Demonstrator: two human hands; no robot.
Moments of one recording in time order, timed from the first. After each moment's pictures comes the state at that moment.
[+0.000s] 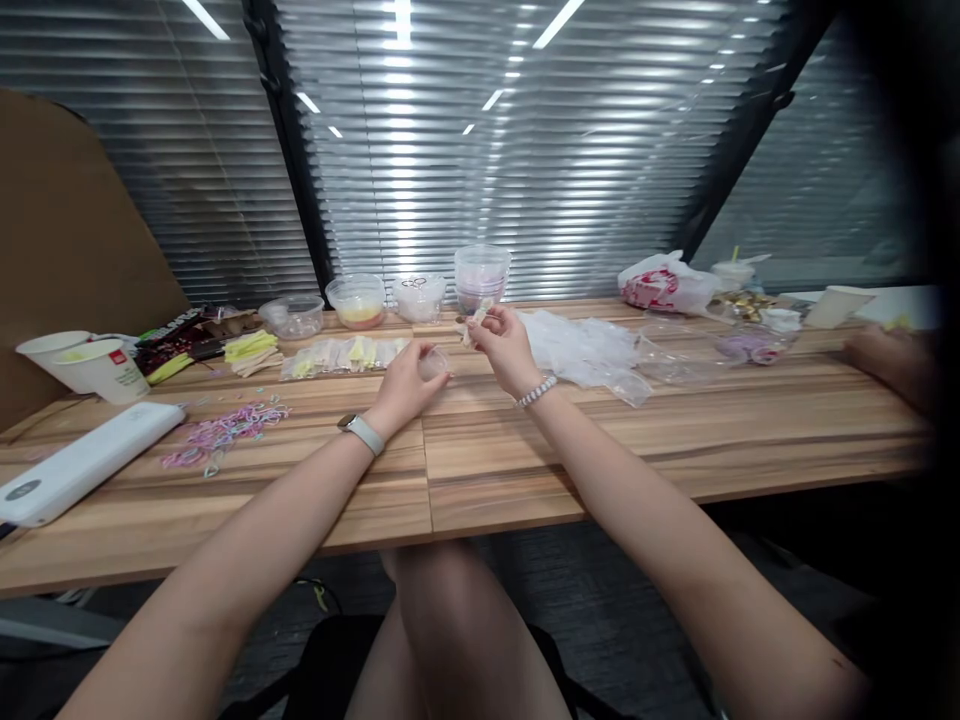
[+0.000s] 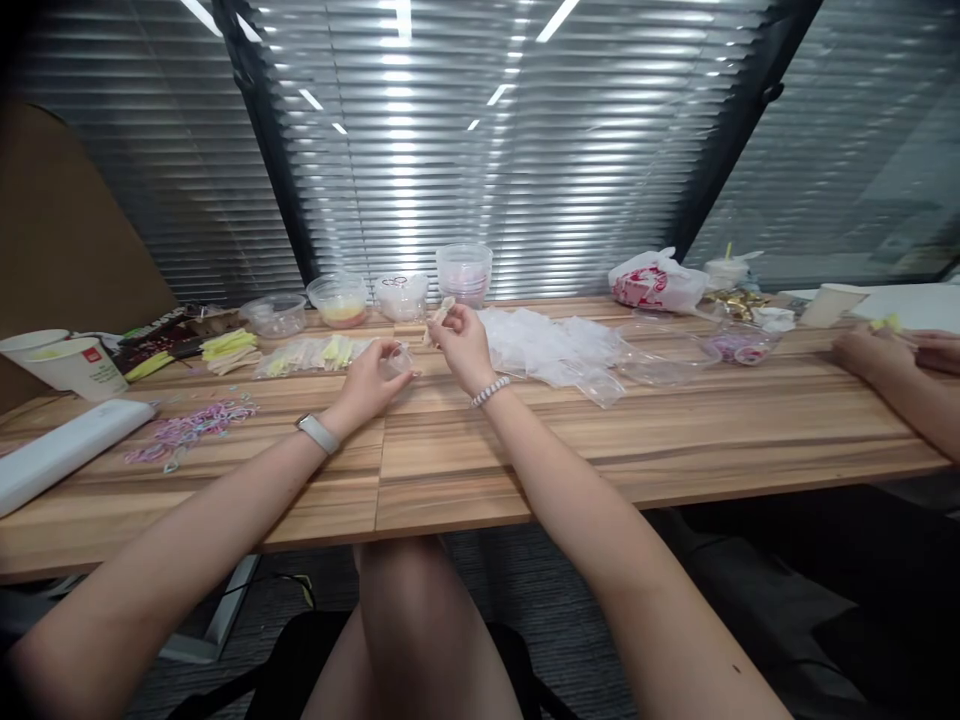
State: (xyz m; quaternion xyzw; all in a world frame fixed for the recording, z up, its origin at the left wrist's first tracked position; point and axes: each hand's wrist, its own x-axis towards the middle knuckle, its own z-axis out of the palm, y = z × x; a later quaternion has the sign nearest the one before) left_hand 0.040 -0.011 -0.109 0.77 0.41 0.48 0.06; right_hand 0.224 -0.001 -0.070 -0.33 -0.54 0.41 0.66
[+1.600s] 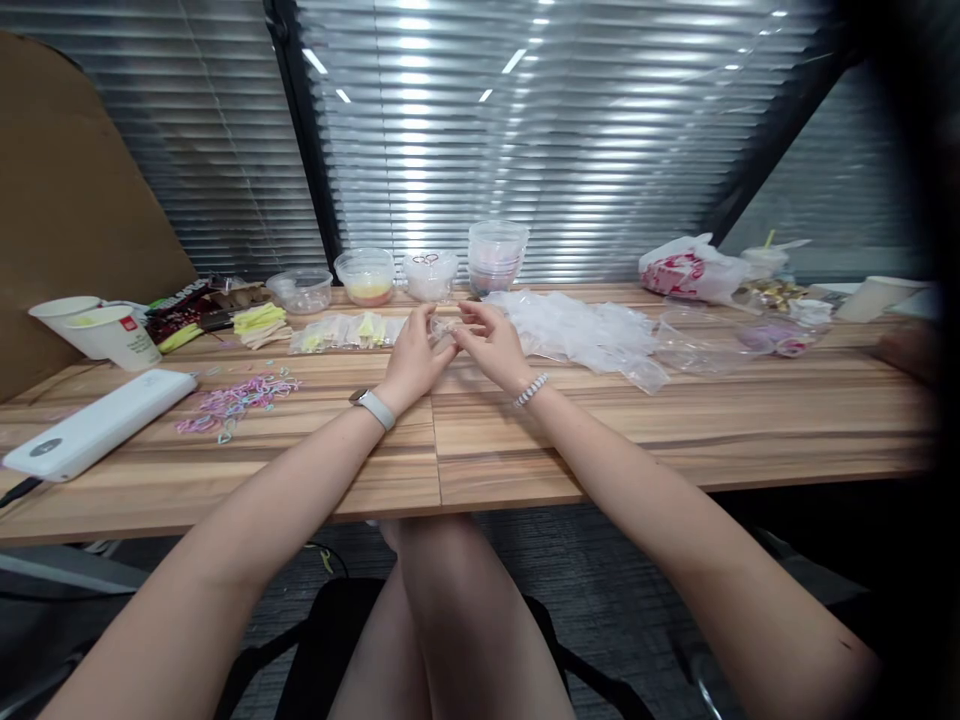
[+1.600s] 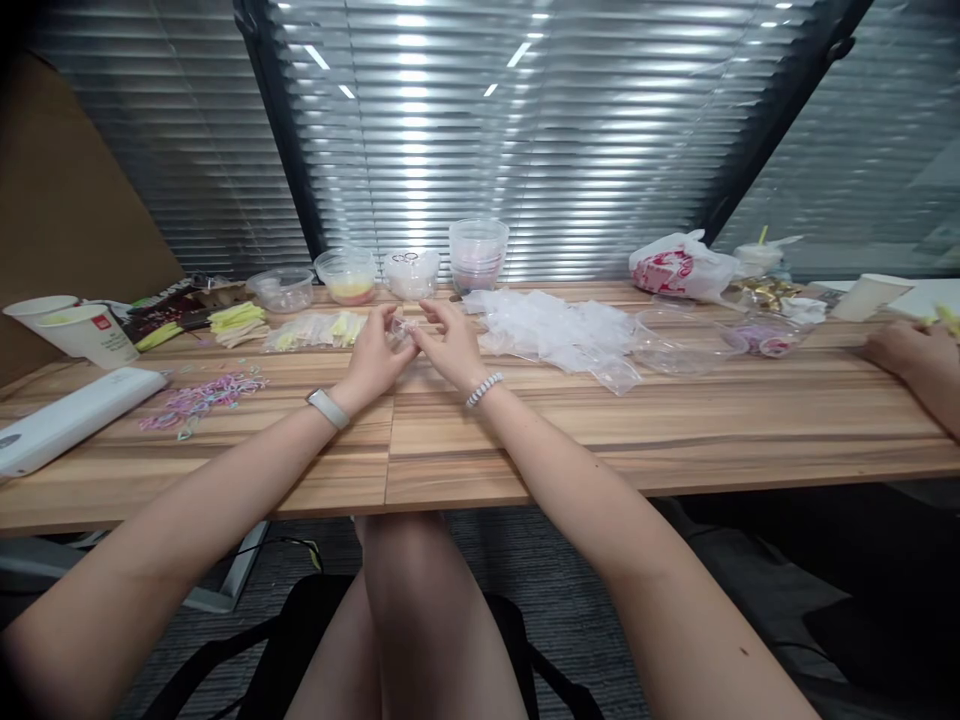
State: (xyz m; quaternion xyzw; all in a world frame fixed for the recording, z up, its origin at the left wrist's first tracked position) left_hand 0.042 -0.012 -0.104 0.75 0.41 0.52 0.03; right_hand 0.206 -0.014 -0.092 -0.35 -0.71 0.21 0.58
